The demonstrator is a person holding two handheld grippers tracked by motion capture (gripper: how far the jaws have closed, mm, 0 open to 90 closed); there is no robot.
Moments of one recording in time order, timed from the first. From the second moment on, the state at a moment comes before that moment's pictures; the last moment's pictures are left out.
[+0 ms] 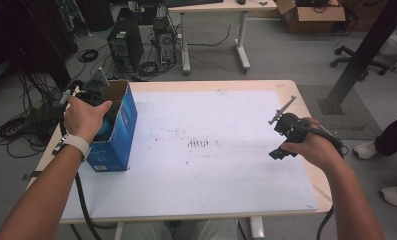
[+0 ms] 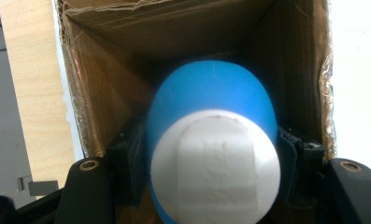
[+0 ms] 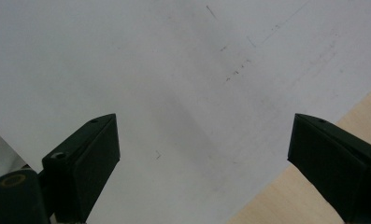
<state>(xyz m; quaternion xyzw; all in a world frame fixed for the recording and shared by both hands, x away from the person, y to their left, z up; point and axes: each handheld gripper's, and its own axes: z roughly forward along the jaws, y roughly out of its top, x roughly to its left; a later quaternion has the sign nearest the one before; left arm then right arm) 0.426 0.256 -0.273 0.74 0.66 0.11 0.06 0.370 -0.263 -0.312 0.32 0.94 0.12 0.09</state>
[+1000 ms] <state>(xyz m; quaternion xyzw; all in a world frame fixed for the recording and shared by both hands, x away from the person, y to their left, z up) 0.427 0.264 -0.272 0.74 0.67 0.09 0.07 0.367 -0.262 -0.316 0.32 0.94 0.11 0.08</state>
